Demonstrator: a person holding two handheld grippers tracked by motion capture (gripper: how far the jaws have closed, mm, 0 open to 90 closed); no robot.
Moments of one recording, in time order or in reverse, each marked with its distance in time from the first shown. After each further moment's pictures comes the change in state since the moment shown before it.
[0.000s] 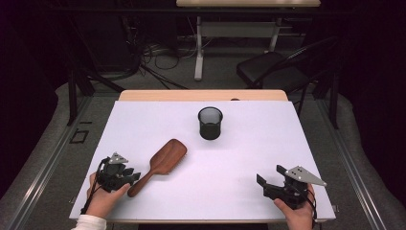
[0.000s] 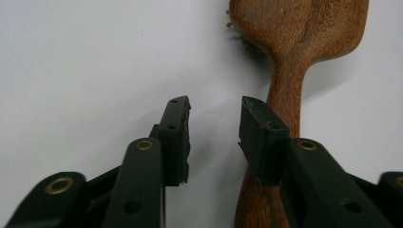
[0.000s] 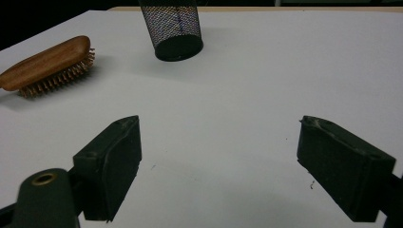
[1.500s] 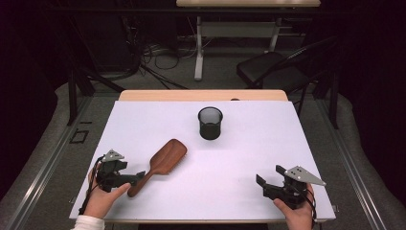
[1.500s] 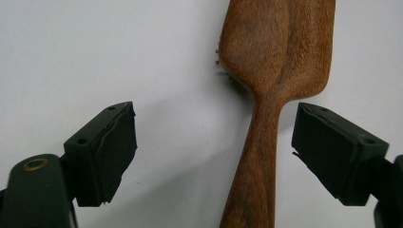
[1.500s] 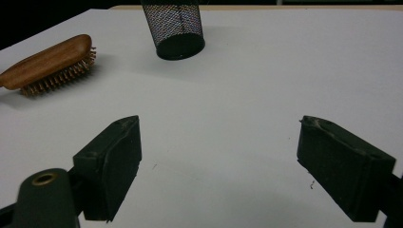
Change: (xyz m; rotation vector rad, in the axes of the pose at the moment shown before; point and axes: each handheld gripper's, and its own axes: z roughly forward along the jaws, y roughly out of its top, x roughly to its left) left arm 0.002 0.004 -0.007 -0.100 -0.067 -0.077; right arm 0.000 -0.001 0.002 -0.002 0.007 -0.001
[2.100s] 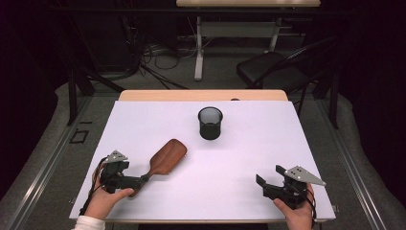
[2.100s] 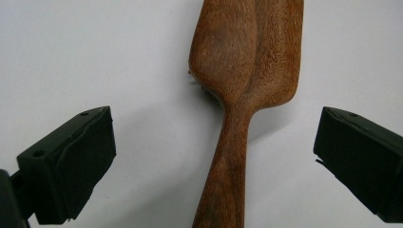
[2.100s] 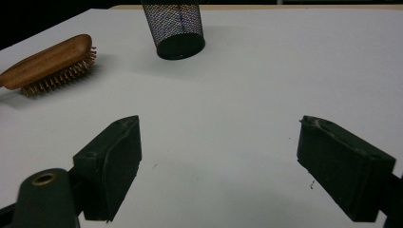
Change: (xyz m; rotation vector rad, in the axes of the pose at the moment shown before) left arm -0.012 0.001 0.002 -0.022 -0.039 0.012; right arm 0.000 0.000 0.000 0.002 0.002 0.005
